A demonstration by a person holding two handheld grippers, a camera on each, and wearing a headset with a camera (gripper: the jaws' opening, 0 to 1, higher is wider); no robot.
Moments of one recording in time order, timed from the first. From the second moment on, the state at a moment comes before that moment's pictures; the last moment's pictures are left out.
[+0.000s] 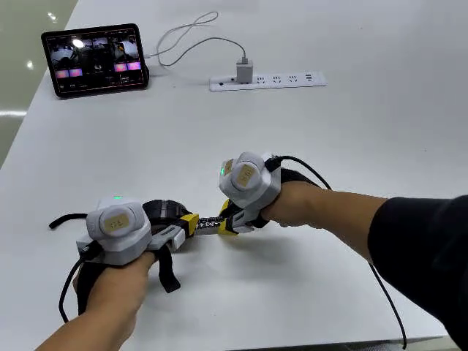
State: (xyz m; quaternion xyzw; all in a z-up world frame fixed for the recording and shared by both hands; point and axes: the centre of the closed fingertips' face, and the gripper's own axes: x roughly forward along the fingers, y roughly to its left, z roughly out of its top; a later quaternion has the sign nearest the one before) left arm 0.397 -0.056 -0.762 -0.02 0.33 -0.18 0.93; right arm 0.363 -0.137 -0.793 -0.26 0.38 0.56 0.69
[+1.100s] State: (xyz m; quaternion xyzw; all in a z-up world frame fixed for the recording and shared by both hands) left arm 0.397 -0.055 -0.762 -0.03 0.33 -0.19 0.92; right arm 0.365 -0.124 -0.792 -0.24 0.37 0.57 0.70
